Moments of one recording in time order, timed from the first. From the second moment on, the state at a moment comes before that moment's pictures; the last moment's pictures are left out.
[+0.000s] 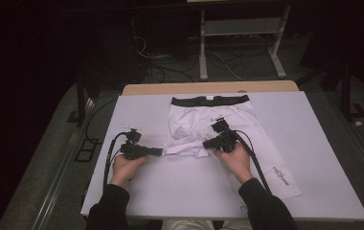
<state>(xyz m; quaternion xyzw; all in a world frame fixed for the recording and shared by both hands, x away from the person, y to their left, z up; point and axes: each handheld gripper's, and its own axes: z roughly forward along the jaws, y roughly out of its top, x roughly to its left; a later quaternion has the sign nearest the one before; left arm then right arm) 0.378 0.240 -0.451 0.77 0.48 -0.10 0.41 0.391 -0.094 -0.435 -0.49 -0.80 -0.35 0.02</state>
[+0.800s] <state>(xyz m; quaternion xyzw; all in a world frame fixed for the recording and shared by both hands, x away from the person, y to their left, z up) 0.371 0.249 -0.440 0.78 0.49 -0.04 0.39 0.397 -0.075 -0.433 -0.47 -0.77 -0.42 0.00</state>
